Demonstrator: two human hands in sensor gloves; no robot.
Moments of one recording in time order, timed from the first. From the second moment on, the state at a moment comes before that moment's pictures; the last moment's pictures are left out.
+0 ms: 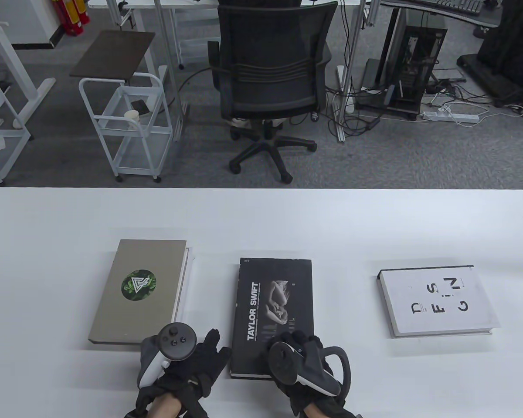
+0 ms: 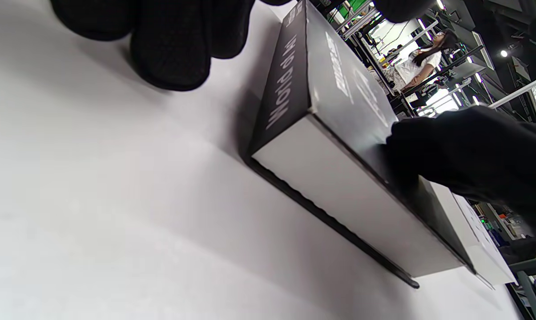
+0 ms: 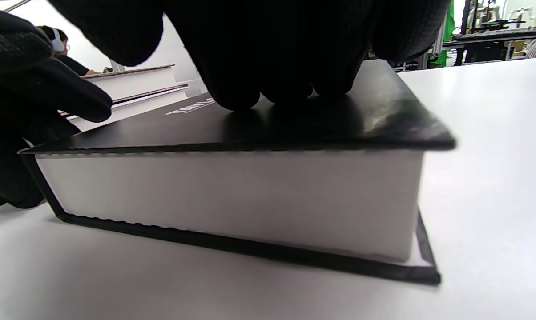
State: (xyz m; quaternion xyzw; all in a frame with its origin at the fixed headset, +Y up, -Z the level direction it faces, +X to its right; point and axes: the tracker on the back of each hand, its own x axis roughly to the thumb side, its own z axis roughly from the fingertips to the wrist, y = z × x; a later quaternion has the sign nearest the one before) left_hand -0.192 -0.765 -0.263 -0.24 -0.06 0.36 0.90; right_hand 0.041 -0.733 -0.244 0.15 0.05 0.99 0.05
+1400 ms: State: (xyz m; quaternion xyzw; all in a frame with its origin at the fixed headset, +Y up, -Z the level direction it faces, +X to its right) left_hand -0.163 -0.783 -0.267 -0.24 -0.07 0.27 0.93; right_hand 0.105 -0.753 -0.271 -0.04 0.15 0.97 0.16
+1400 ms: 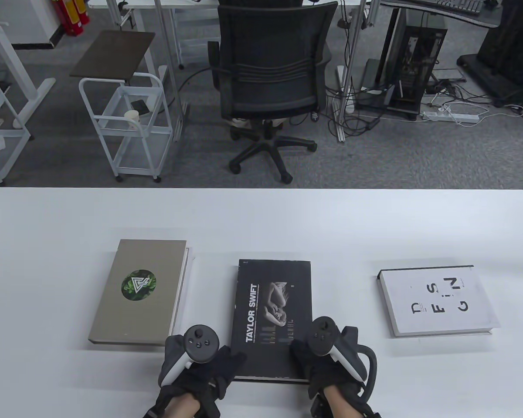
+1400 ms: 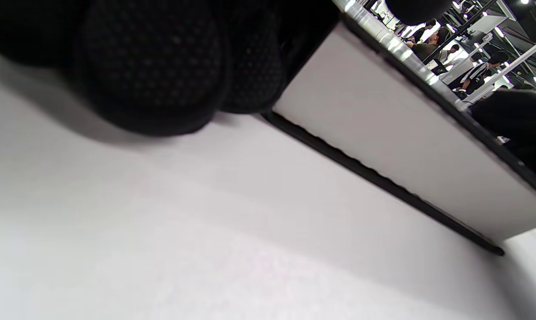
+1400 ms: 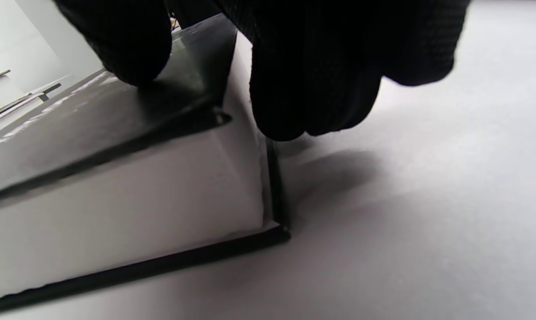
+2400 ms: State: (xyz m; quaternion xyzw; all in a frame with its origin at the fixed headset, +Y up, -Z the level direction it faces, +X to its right) left_hand -0.161 -0.781 -0.262 -0.24 -0.06 0.40 0.88; right_hand 0.117 -0.756 -0.271 -0.05 0.15 0.95 0.27
